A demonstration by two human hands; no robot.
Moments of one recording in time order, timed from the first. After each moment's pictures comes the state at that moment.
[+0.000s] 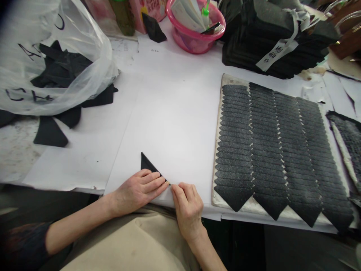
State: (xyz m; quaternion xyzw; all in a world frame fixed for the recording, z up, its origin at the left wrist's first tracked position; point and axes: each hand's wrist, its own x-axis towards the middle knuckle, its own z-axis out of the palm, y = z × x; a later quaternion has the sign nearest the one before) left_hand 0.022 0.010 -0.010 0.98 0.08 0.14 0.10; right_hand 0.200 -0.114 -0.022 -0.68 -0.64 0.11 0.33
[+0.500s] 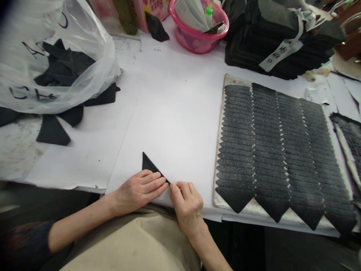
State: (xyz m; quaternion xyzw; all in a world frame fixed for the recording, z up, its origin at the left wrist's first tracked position) left_hand 0.021 0.011 -0.010 0.97 0.08 0.17 0.12; right_hand 0.205 -0.105 -0.019 -0.66 -0.71 0.09 0.25
